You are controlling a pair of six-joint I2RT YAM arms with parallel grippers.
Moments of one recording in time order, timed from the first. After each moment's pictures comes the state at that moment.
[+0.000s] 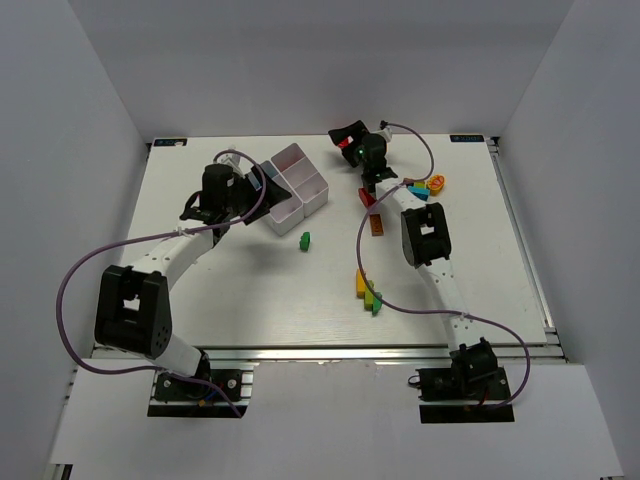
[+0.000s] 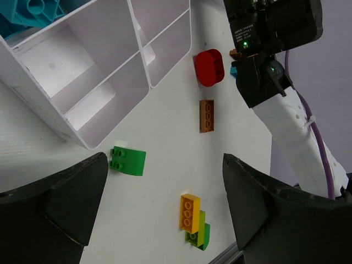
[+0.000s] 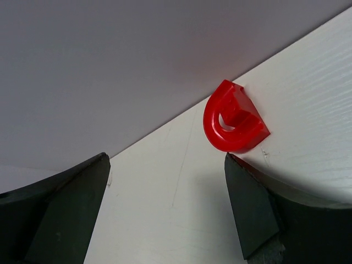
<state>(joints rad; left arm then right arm) -0.24 1.52 1.01 0.00 0.32 -0.77 0.35 2.90 2.46 0.33 -0.03 1.04</state>
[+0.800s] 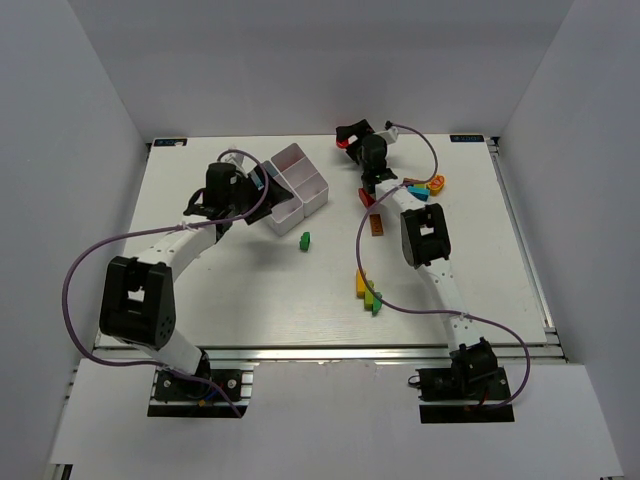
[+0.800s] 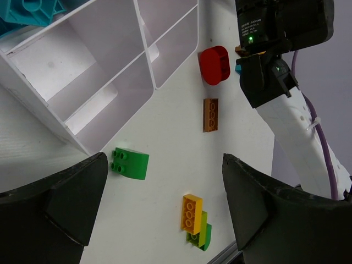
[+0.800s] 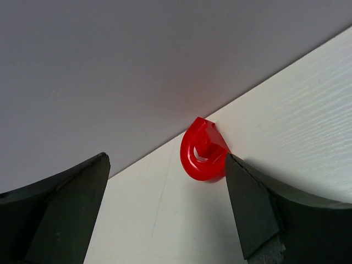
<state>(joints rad) -0.24 1.57 1.04 -0.01 0.34 -0.77 0.36 2.92 2.47 0.37 0.14 0.99</state>
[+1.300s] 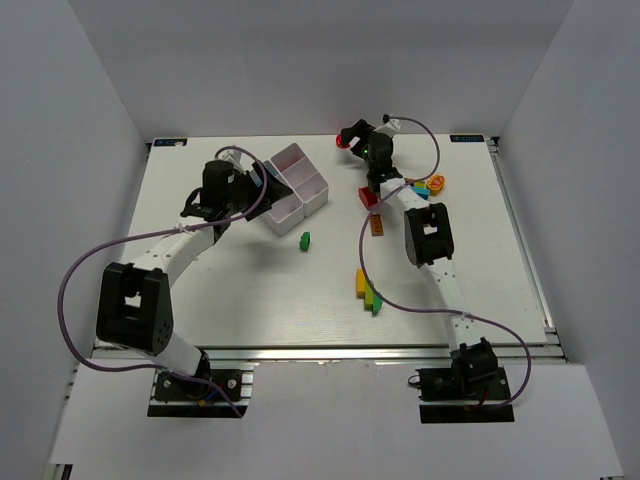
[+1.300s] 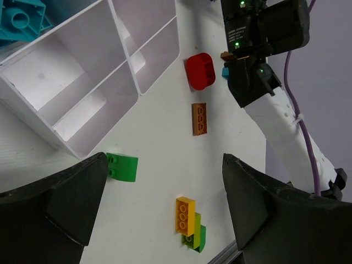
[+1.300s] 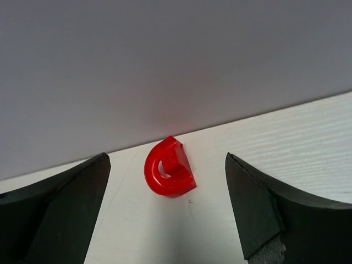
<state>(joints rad) -0.24 1.54 1.04 0.00 0.34 -0.77 0.33 2.92 2.47 0.41 0.11 0.66</state>
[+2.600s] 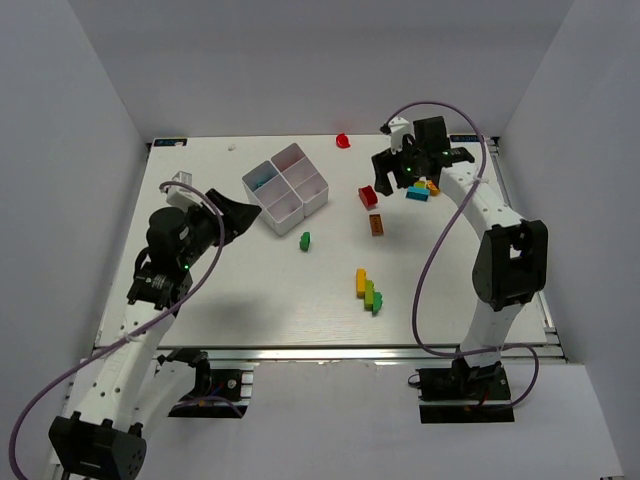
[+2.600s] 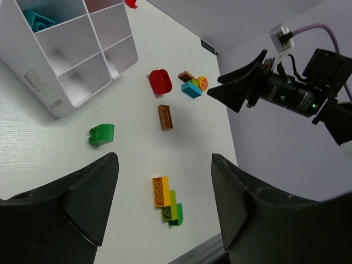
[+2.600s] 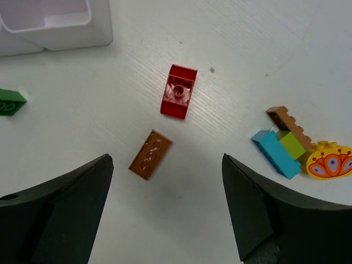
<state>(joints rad) -0.21 0.84 0.79 -0.16 0.25 -0.80 0.27 1.87 1.66 -0.55 -0.32 -0.28</state>
